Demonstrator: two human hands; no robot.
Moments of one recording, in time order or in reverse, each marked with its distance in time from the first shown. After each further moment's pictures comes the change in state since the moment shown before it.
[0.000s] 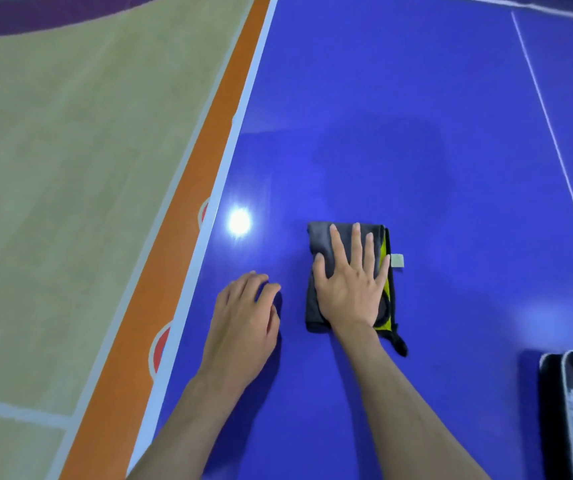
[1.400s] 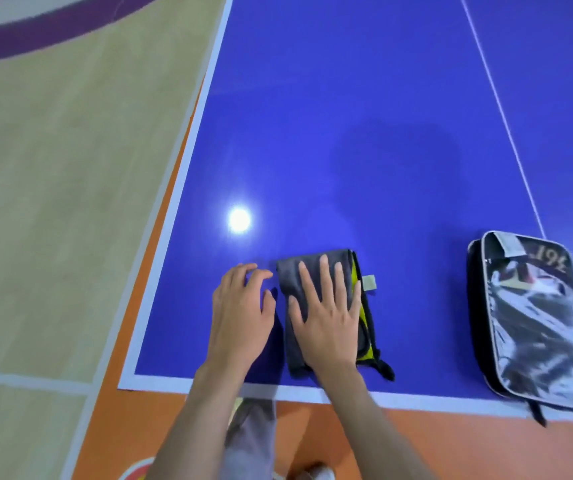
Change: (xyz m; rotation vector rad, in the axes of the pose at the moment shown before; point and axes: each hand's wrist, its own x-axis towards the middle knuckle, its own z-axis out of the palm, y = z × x) left_hand -0.136 0.087 0.008 -0.225 -0.011 -0.179; right_hand -0.223 0.080 -0.024 0.013 -0.022 -0.140
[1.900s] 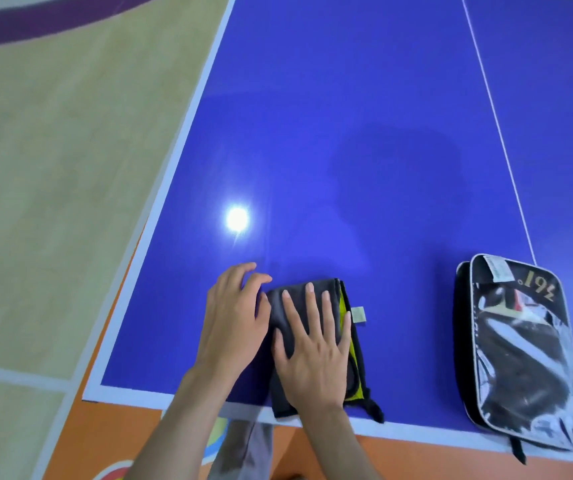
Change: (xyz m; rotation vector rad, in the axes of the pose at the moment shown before) left_hand 0.014 0.021 0.016 -0.027 0.079 0.061; right_hand -0.021 0.018 -0.007 0.004 0.003 -0.035
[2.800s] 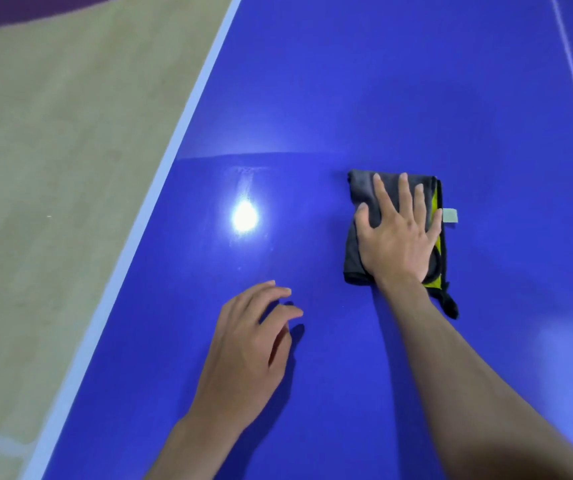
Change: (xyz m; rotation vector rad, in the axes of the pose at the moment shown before) left_hand 0.243 -0.006 0.040 -0.057 -0.007 0.171; right_hand 0.471 0.078 0.006 0.036 0.052 0.211
